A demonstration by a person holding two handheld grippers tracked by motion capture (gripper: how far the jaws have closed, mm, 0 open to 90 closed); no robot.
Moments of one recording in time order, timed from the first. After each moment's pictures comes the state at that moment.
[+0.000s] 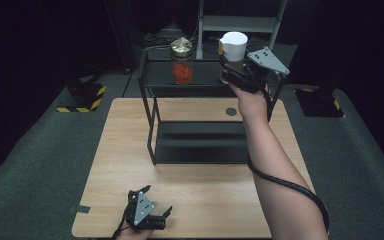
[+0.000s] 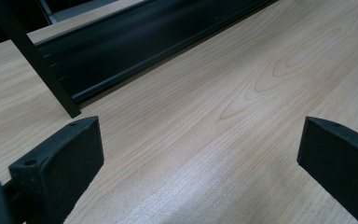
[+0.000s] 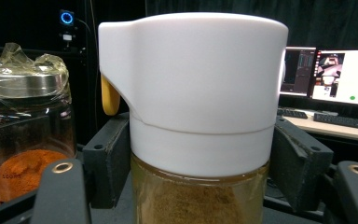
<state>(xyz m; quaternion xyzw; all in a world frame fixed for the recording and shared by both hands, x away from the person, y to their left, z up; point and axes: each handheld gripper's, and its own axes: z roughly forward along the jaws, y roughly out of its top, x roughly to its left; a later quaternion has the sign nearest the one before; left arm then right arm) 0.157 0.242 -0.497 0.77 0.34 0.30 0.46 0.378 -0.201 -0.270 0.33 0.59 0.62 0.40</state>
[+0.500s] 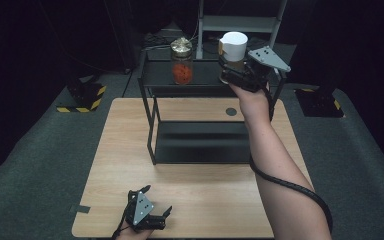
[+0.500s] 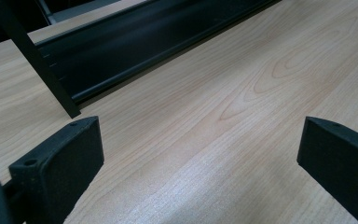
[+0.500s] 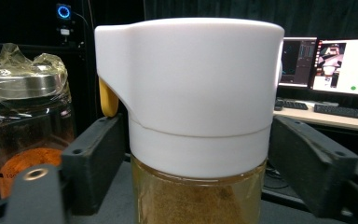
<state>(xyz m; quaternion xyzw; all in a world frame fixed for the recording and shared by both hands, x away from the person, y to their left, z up) 0.157 0.243 -0.498 0.77 0.34 0.30 0.46 0.375 -0.201 -0.260 0.34 0.60 0.61 0.39</state>
